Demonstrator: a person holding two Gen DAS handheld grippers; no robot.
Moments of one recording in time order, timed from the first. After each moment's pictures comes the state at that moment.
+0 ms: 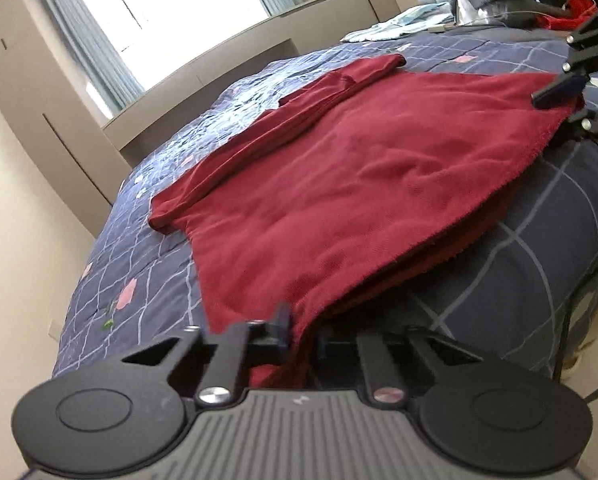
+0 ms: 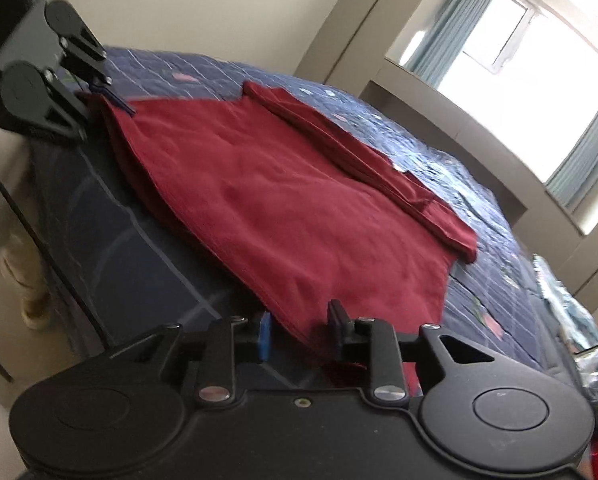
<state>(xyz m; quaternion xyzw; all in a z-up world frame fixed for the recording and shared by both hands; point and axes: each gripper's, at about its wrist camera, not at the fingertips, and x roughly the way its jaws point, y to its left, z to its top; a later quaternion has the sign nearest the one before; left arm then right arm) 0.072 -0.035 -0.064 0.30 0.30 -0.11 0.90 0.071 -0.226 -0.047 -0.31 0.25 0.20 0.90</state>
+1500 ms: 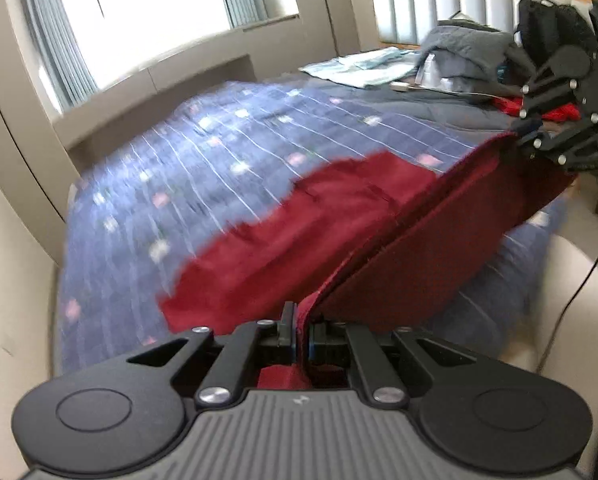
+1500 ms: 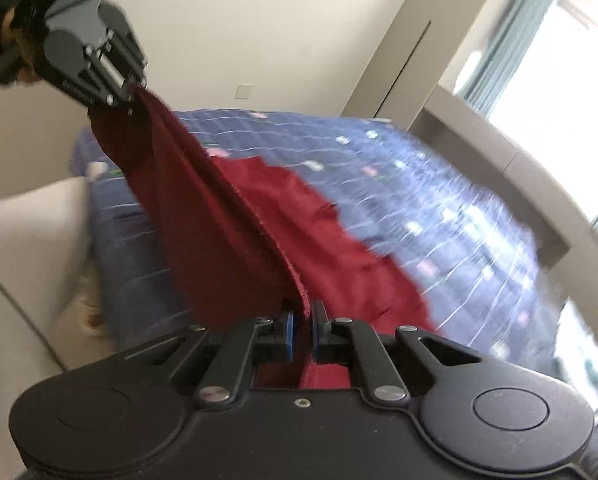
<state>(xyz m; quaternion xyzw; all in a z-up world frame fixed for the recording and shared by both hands) 0.122 0.004 0.126 0.23 0.33 -0.22 0.88 0.119 -0.258 0.137 -0.31 0.26 0.31 0.86</state>
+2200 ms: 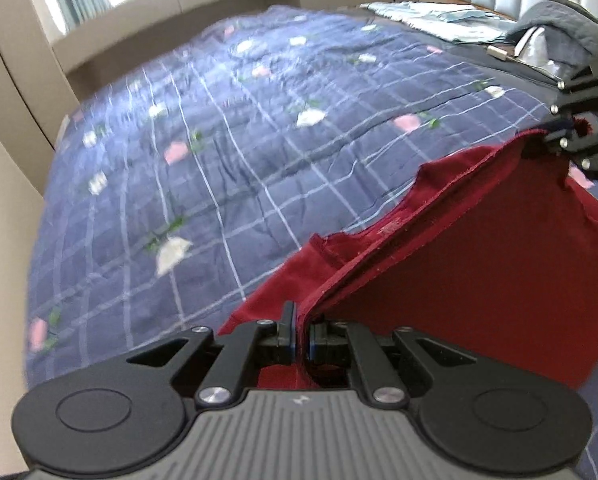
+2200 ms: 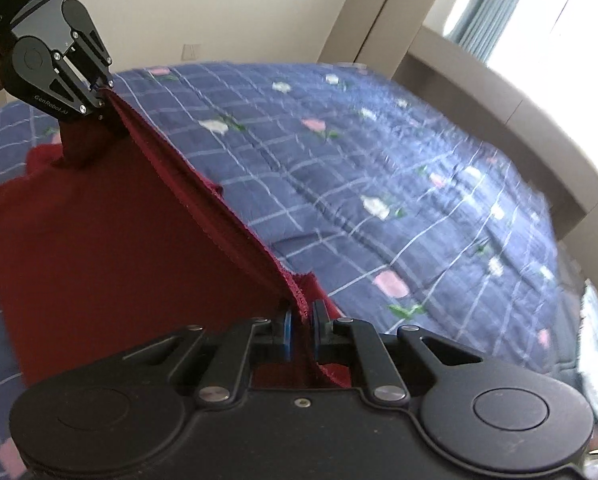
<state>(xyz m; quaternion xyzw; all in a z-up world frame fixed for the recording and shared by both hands) 0.392 0.016 0.018 0.18 0.45 -0.19 0.86 0.406 -0.235 0.044 -0.29 0.34 0.29 0.85</state>
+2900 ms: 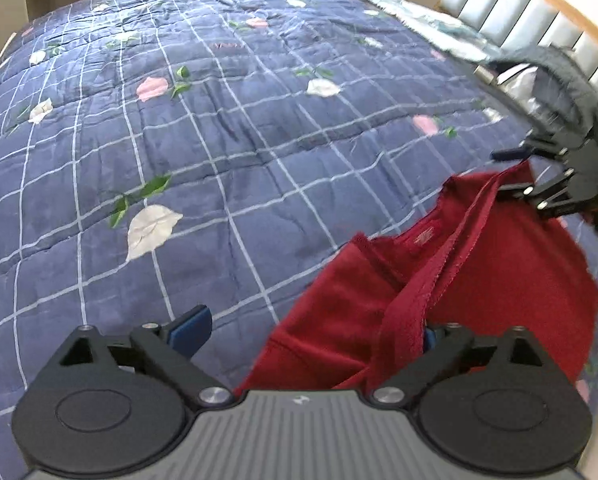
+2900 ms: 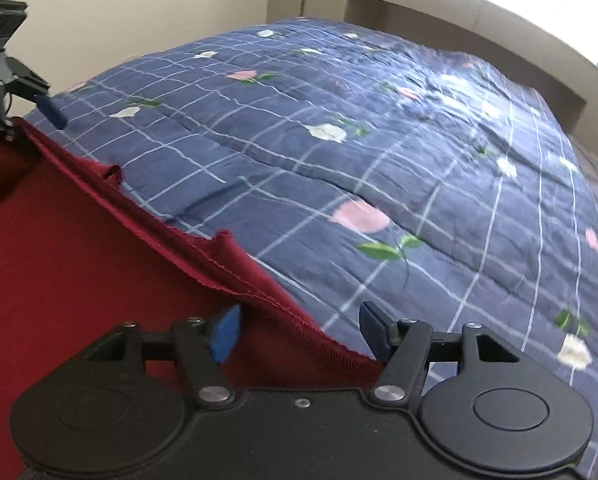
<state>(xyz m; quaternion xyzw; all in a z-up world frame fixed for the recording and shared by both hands) 0.484 0.094 -0.013 0.05 0.51 -0.29 0.81 0.493 -0.286 -0.026 -0.16 0.41 0.25 0.86</state>
